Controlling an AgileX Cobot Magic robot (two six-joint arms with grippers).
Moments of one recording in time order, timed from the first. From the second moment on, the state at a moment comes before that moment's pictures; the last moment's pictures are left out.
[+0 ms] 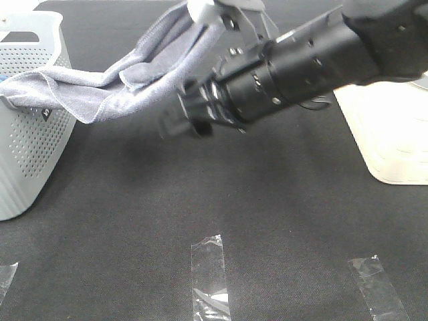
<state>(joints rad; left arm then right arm) -0.69 2.06 -2.16 0.04 0.40 0.11 0.67 1.59 -0.99 0.87 0.38 -0.76</state>
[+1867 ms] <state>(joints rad) -0.70 2.09 -2.28 0.11 0.70 0.10 0.82 1.78 -1.10 0.58 -0.23 -0.18</state>
